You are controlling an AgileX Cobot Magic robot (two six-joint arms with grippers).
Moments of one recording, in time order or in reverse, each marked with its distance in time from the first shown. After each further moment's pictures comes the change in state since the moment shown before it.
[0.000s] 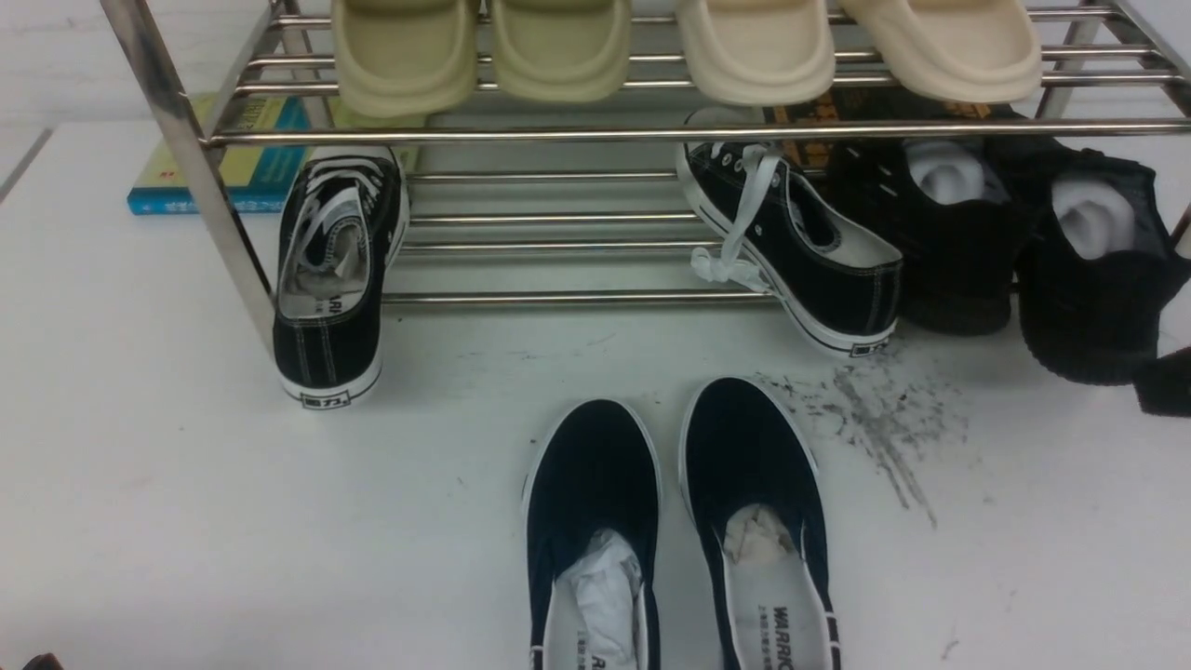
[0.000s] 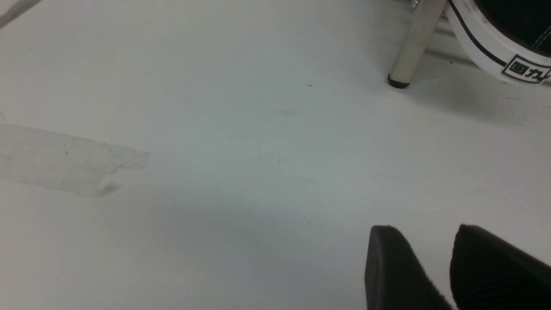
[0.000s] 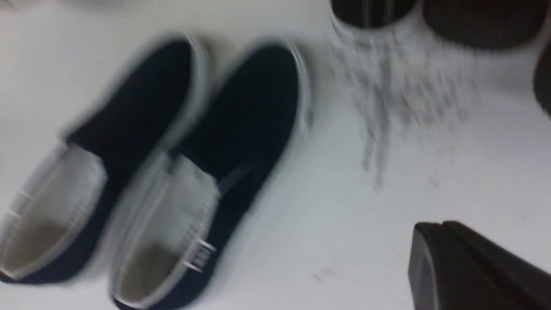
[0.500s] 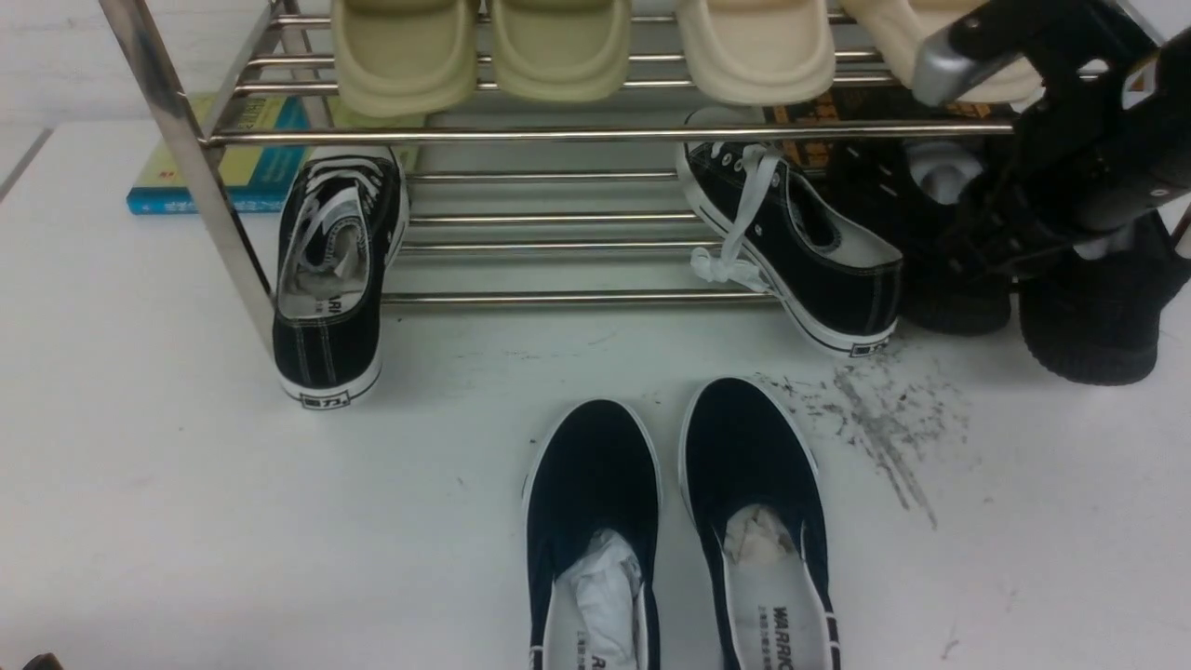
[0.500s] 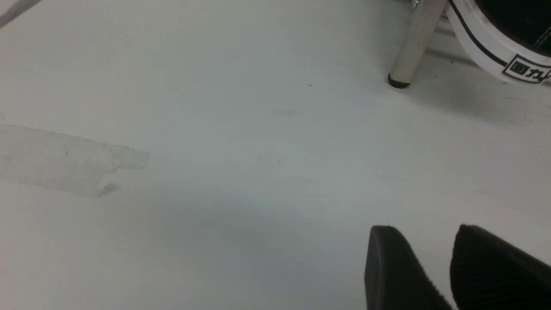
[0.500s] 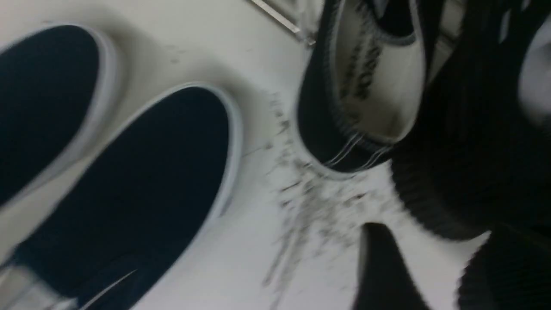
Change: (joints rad) right arm 0.272 0.413 -0.364 -0.399 -0.140 0.047; left arm 0.000 0.000 0.000 0.000 0.000 0.000
